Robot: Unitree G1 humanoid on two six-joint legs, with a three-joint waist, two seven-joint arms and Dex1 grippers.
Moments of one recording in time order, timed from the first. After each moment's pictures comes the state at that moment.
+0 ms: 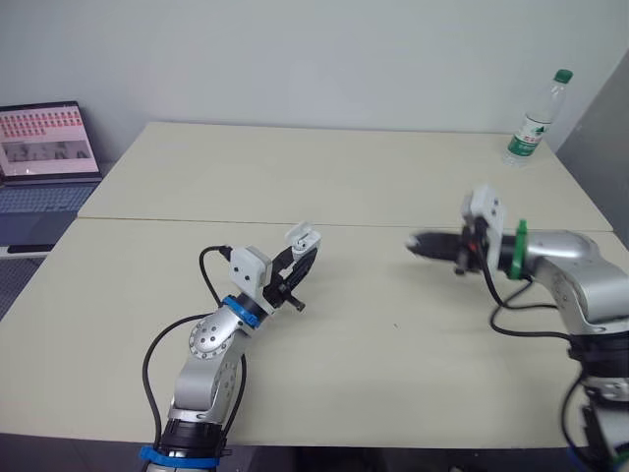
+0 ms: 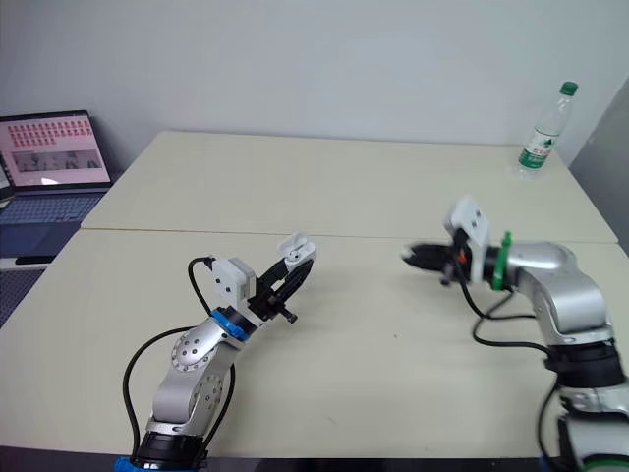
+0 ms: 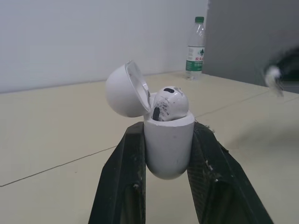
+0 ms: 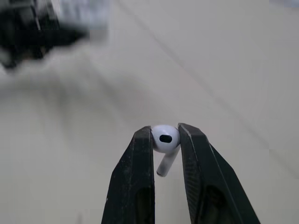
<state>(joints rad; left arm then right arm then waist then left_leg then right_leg) -0.15 0.22 -0.02 -0.12 -0.31 0.01 -0.59 -0.60 -0.52 -0.06 -0.20 0.47 0.70 0.92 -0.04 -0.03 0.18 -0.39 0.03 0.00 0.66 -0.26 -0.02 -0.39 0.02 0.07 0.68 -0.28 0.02</state>
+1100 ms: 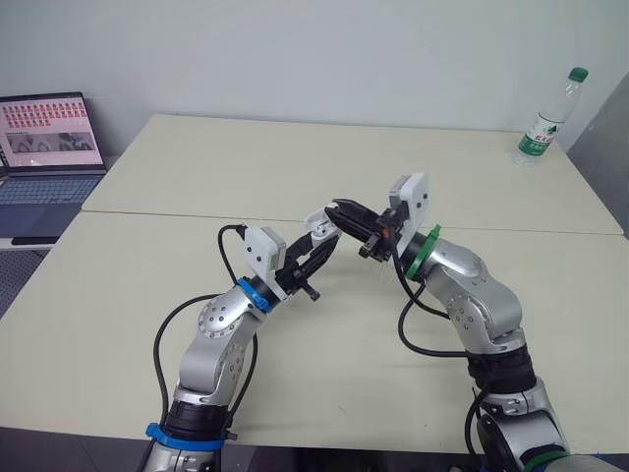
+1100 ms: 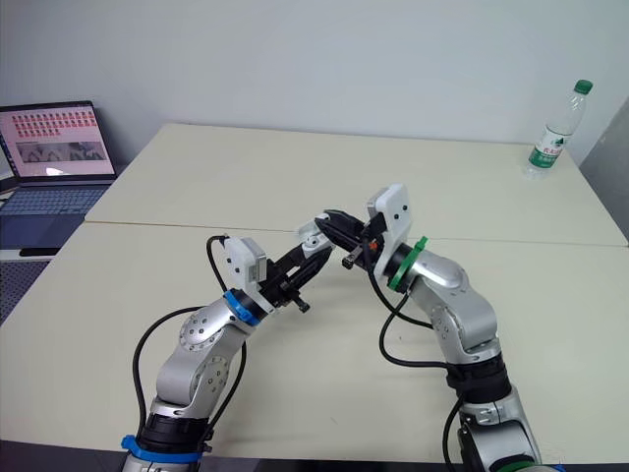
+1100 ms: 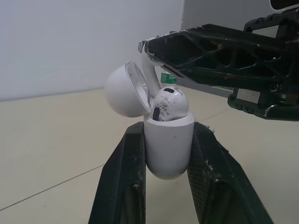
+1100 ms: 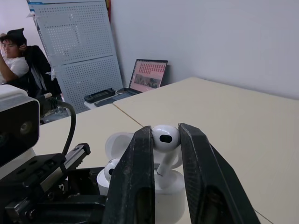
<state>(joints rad) -0.24 0.23 -0.05 -0.19 -0.37 0.14 -0.62 -0.53 -0.18 0.10 -0.22 0.41 0.51 0.58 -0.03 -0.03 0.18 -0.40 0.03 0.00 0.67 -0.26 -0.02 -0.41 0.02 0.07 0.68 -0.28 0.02</state>
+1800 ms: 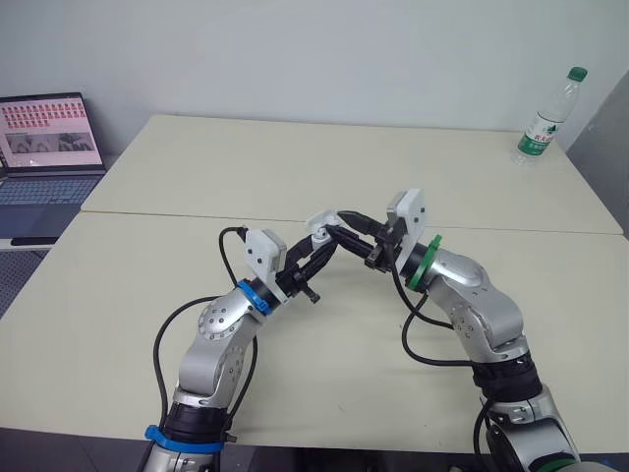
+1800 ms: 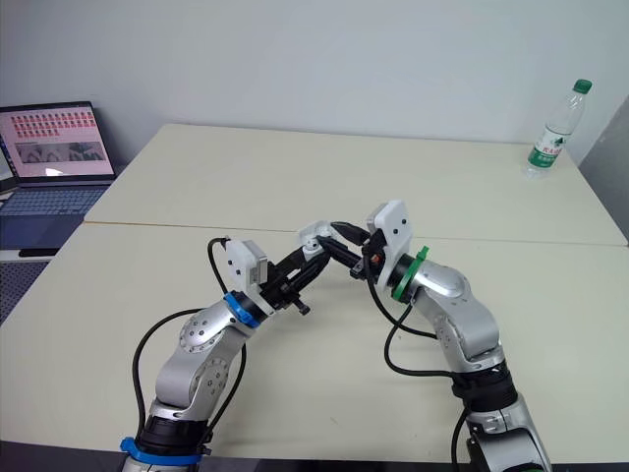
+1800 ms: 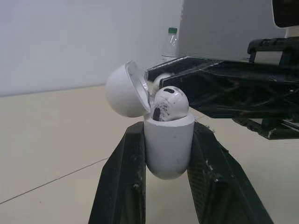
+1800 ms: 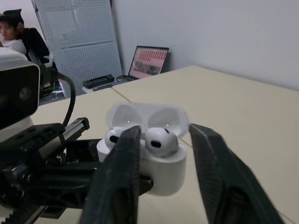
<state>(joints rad) -0.23 0.23 -0.05 -0.19 -0.37 0.15 -0.62 -0.49 -0.23 0.14 -0.22 0.38 0.46 0.61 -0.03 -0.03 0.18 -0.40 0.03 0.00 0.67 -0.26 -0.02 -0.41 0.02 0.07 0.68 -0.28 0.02</state>
